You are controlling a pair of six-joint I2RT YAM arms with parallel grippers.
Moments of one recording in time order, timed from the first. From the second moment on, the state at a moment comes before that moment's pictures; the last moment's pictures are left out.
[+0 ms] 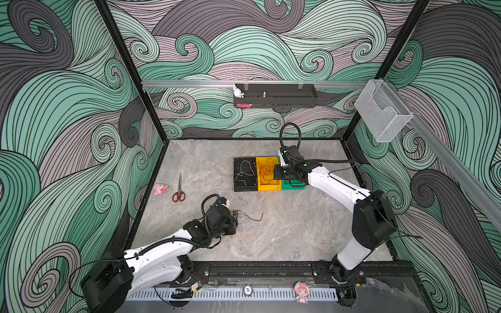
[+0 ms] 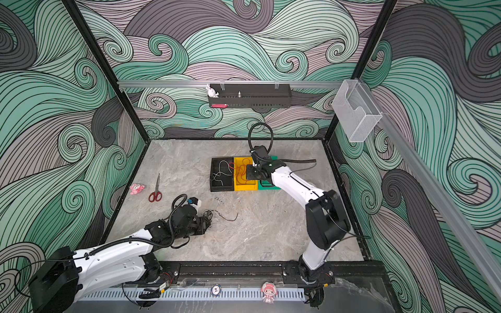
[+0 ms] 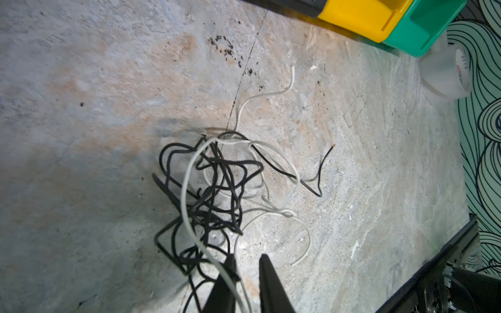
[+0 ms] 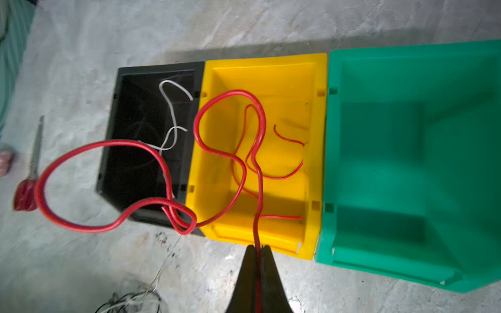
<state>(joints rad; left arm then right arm) -0.80 0.99 0.35 -0.20 -0.01 -0.83 0.52 1.73 1.33 -0.53 0.02 0.39</state>
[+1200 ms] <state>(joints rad) -0.80 0.95 0.35 -0.21 -0.01 -0.81 0.52 2.05 1.68 -0.76 0.15 0.30</state>
